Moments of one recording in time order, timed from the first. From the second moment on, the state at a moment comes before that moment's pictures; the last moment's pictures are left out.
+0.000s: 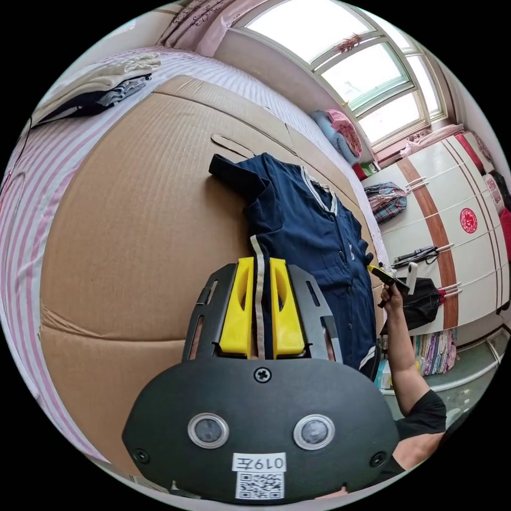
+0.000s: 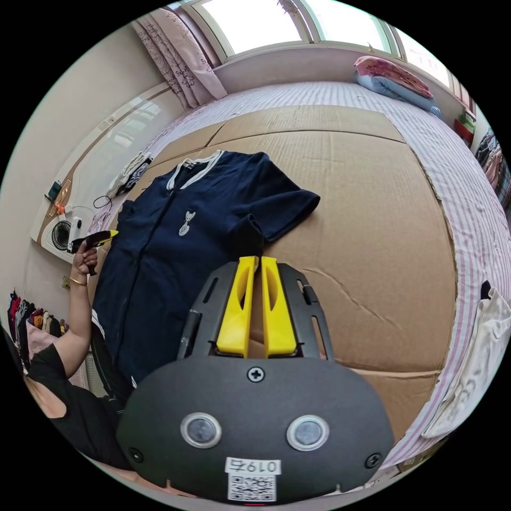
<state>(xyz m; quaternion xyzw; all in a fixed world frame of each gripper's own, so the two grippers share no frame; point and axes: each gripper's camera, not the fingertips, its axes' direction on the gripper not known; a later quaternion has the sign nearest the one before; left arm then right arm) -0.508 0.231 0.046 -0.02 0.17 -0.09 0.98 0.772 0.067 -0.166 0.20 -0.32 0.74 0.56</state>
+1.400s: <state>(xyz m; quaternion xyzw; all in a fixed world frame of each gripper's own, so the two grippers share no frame) -0.460 0.281 0.004 0.06 0.12 -0.09 0.99 0.698 0.024 -0.148 0.25 -0.33 0.75 0.52</state>
